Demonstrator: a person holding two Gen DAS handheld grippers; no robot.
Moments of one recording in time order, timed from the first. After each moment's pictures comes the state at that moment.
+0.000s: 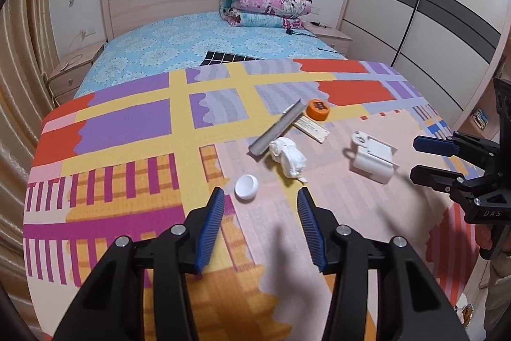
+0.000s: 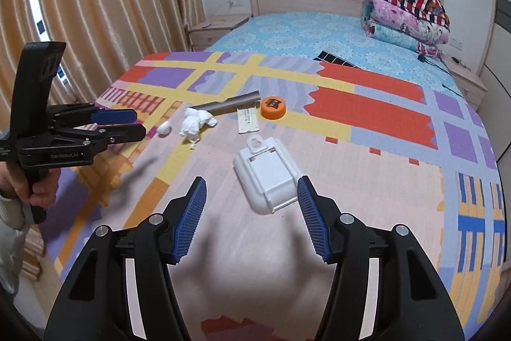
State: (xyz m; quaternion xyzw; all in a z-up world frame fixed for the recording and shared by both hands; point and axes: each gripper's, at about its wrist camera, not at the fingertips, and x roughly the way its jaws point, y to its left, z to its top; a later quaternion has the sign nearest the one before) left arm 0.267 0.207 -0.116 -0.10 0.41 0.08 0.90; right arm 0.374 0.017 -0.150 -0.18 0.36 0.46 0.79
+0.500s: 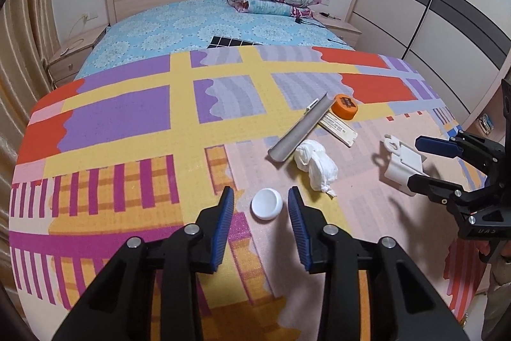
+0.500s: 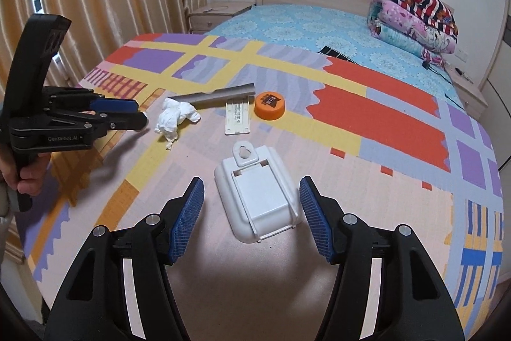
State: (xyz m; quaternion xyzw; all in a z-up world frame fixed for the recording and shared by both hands) left arm 0.291 0.227 -0.139 -0.12 0.44 0.09 0.89; right arm 0.388 0.044 -0.168 -0.23 0.36 0.46 0.78
